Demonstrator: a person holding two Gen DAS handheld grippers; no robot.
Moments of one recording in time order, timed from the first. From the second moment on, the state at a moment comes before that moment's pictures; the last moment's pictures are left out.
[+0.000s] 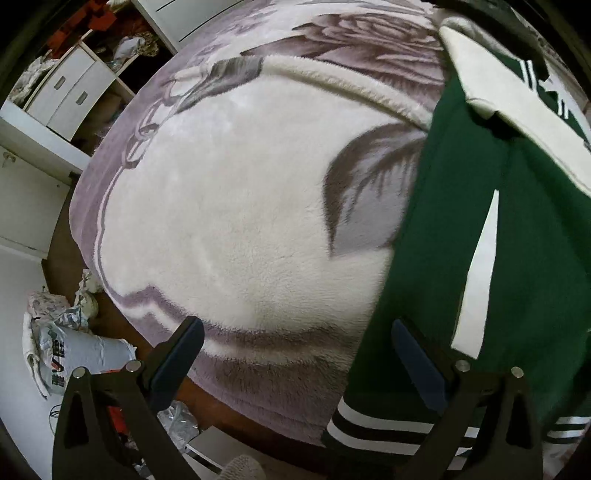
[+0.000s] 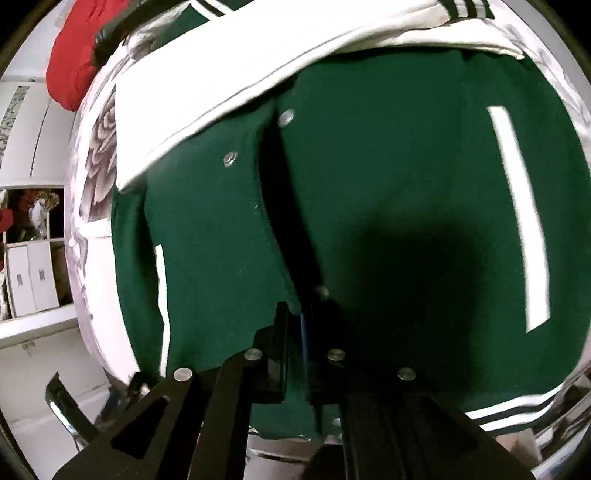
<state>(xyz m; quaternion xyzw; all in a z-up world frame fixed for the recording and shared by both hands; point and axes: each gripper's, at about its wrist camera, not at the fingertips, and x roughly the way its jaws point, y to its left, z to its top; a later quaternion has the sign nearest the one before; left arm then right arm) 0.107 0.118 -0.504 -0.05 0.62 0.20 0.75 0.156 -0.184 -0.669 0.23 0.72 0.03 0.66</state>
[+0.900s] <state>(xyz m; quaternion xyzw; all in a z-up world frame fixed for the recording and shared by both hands) 0.525 -0.079 -0.497 -0.03 0.61 0.03 0.79 0.422 -0.385 -0.629 0.29 0.64 0.00 0.71</state>
